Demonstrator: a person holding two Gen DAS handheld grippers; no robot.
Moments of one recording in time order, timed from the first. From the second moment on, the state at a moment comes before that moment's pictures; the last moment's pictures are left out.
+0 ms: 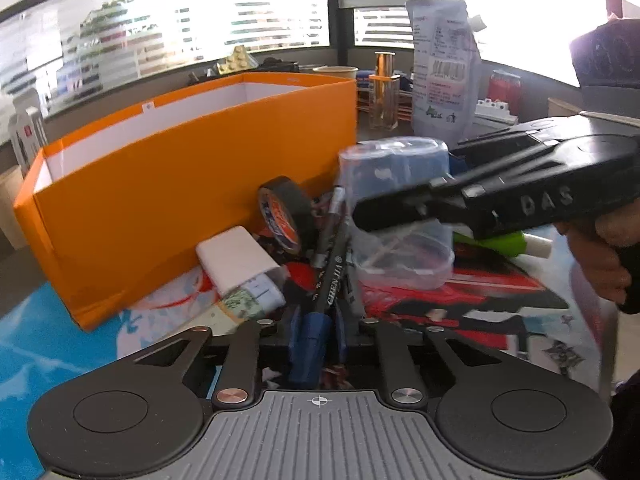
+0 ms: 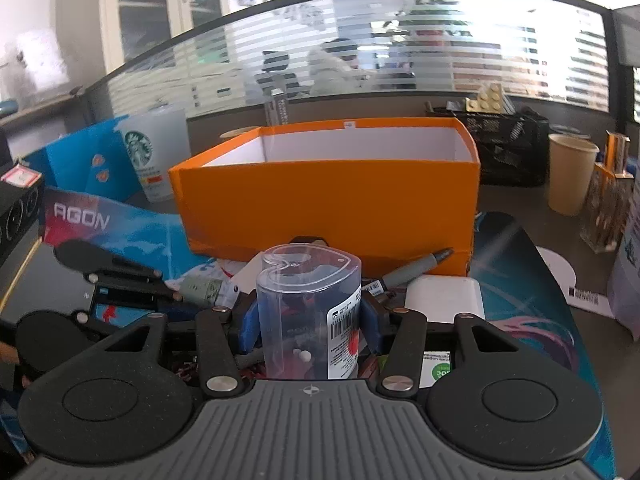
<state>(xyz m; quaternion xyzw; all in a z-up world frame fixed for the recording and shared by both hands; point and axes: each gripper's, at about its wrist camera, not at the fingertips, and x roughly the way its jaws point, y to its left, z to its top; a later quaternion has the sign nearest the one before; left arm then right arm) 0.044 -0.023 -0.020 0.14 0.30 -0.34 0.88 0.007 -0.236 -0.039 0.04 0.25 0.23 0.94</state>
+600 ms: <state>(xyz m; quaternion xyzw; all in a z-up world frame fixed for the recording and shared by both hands) -0.001 -0.002 0.048 0.07 0.22 -0.32 0.92 -0.031 -0.251 0.008 0.06 0.18 0.22 0.96</state>
